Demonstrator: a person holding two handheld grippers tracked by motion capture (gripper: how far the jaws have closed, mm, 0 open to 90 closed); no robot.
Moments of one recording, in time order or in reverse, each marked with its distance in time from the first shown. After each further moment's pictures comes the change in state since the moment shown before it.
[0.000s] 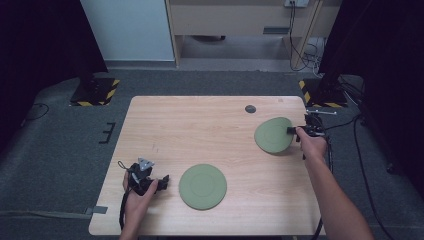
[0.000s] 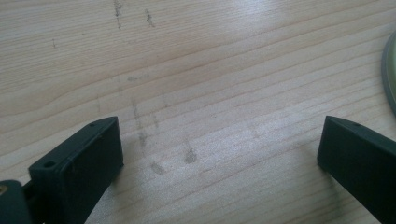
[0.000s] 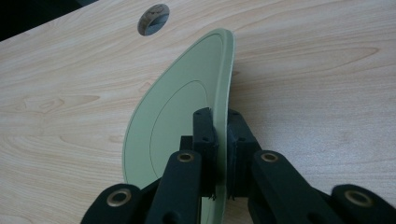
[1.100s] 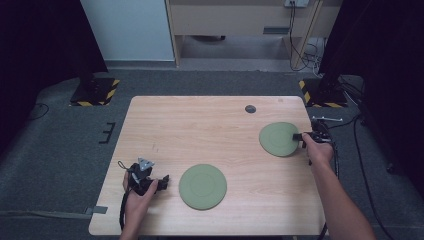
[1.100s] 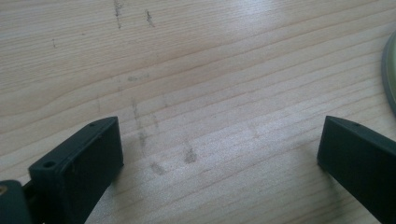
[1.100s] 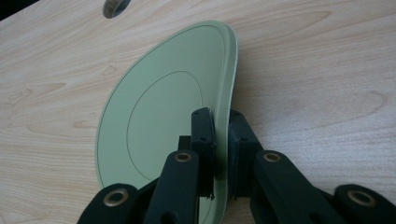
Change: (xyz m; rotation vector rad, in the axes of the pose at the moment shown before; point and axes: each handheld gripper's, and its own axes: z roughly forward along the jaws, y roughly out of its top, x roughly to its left) left arm 0.000 0.000 0.000 0.000 0.000 0.000; right arm -0.030 -0.015 -0.001 0.029 -0.027 0.038
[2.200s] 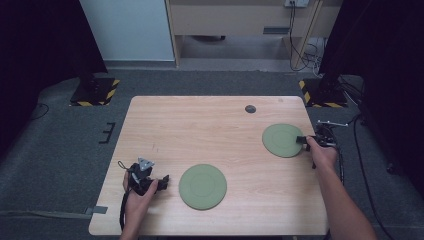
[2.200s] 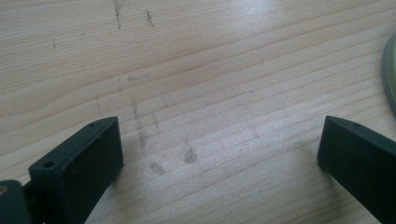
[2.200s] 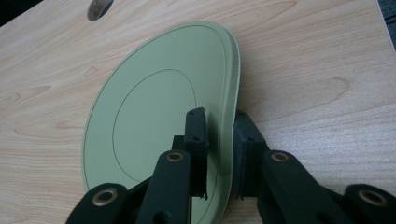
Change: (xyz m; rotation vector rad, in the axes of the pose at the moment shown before) left arm 0.000 0.000 0.000 0.000 0.001 -0.001; right arm -0.023 -0.009 0.000 -0.022 0.010 0.034
